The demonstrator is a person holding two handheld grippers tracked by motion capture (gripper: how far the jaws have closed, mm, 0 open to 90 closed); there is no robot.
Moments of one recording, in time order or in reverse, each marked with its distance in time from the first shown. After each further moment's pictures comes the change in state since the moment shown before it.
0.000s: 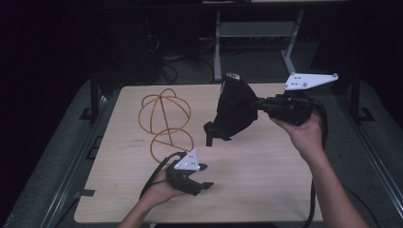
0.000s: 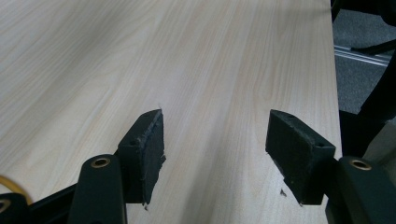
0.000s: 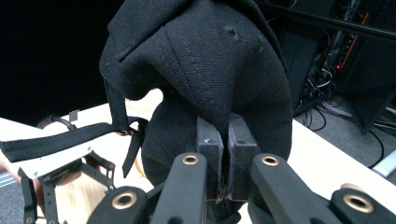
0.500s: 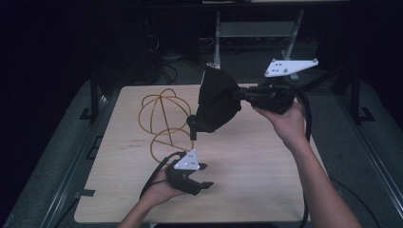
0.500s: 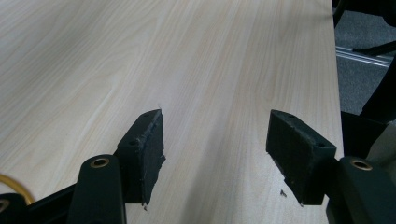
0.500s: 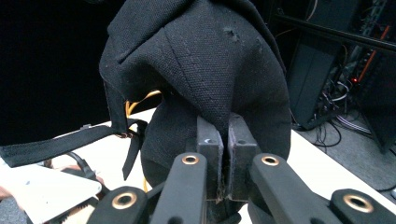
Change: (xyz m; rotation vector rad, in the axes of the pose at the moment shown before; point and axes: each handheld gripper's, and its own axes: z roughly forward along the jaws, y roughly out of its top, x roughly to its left) left arm 0.001 0.000 -0.001 0.001 0.005 -0.001; right arm 0.009 0.035 0.032 -0.024 0.056 -0.022
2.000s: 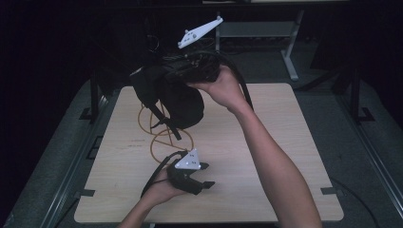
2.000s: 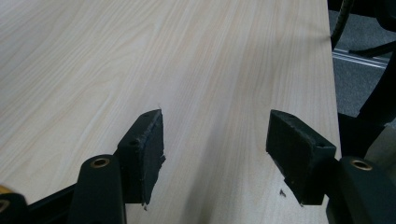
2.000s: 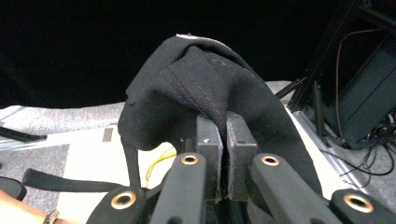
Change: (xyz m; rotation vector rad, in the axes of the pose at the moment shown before) left arm 0.001 0.003 0.003 -0.018 -0.013 0.009; right arm 0.026 0.098 0.135 0.165 0.191 -0.153
